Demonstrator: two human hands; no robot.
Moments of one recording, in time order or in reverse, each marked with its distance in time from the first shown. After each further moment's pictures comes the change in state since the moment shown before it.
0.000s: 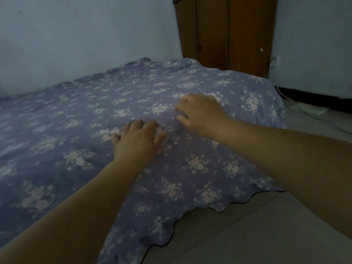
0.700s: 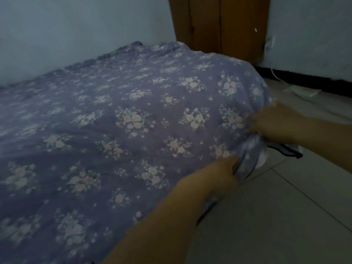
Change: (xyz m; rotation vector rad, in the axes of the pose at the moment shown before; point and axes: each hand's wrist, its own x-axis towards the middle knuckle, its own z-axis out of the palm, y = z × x) left_hand -0.093 0.176 0.052 -0.385 -0.780 0.411; right_hand -0.155 0.159 0.003 -0.506 -0.278 -0.287
